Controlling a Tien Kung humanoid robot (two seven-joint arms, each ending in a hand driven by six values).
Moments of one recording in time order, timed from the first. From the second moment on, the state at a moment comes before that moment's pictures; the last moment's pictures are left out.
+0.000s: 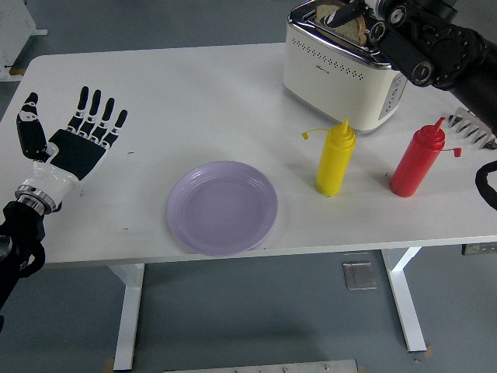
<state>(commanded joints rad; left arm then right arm) -0.27 0.42 -1.21 -1.49 -0.39 0.07 0.03 1.45 -0.06 0.32 0.33 -1.19 0.01 -0.30</state>
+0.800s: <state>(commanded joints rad) -0.28 0.42 -1.20 -1.49 -0.39 0.08 0.03 1.42 -0.02 0.21 0.30 -1.27 -0.08 -0.26</state>
